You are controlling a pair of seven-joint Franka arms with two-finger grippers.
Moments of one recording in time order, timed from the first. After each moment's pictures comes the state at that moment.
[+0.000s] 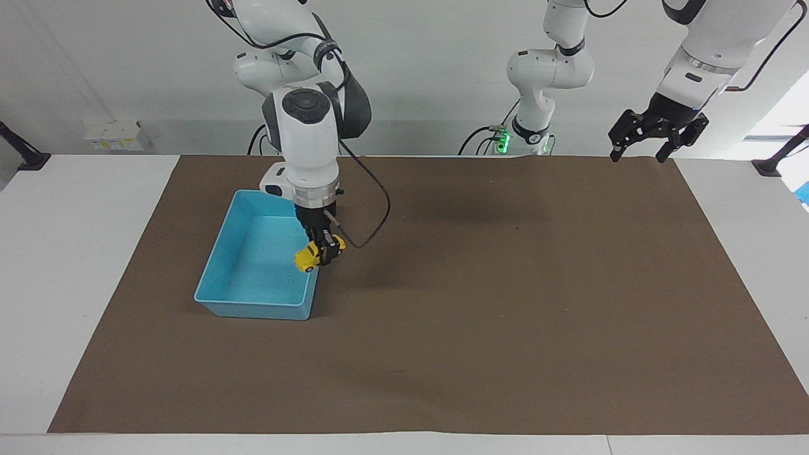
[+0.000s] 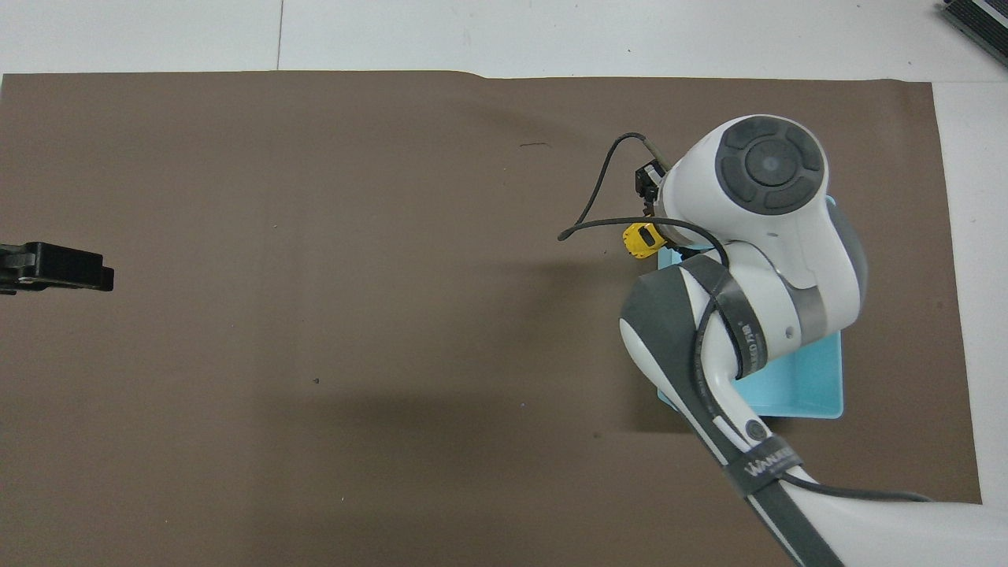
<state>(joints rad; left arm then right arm) -0.11 -0.11 0.05 -1.64 -0.04 1.56 0.02 0.31 0.21 0.00 -1.68 -0.10 1.97 1.26</state>
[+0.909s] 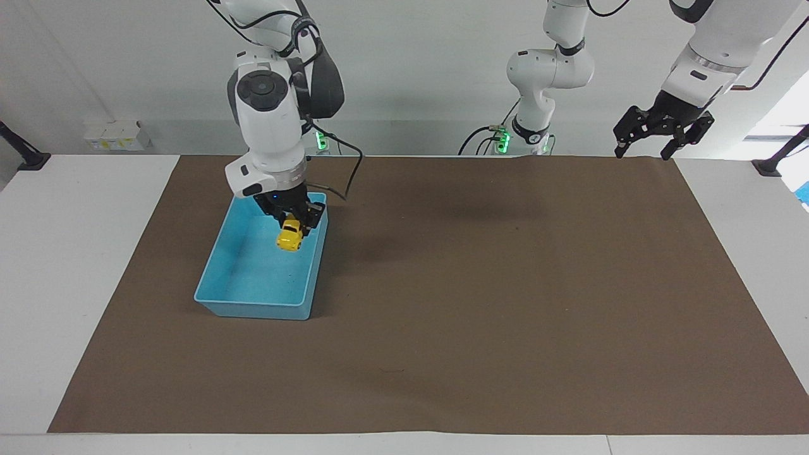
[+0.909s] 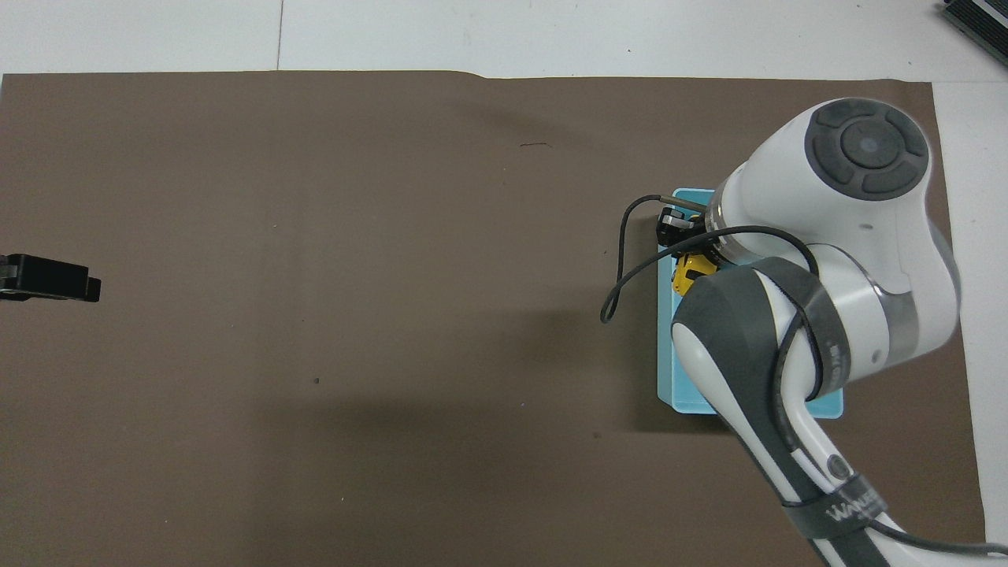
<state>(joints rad) -0.11 -0.11 0.07 -1.64 -0.04 1.54 0.04 0.20 0.12 0.00 -1.78 -0.09 1.87 0.45</state>
